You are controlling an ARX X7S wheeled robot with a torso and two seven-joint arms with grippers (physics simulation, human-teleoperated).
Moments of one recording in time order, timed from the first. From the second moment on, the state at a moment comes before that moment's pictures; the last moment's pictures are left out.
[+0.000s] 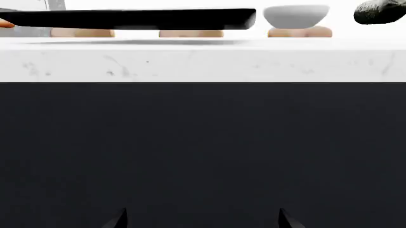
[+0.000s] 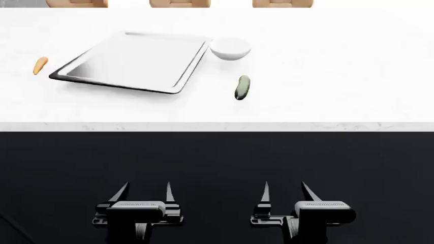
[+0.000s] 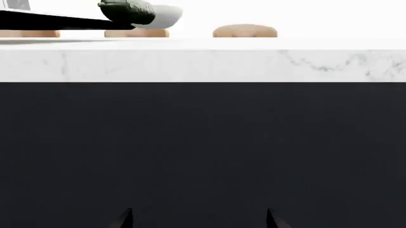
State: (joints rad) left arm 0.00 0.00 0.00 0.00 0.00 0.00 0.00; right arm 0.00 0.00 0.00 0.00 0.00 0.00 0.00
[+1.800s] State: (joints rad) left arm 0.01 -0.13 0.14 0.01 -0.13 0.06 -0.12; right arm -0.01 0.12 -0.14 0.00 0.14 -0.04 0.13
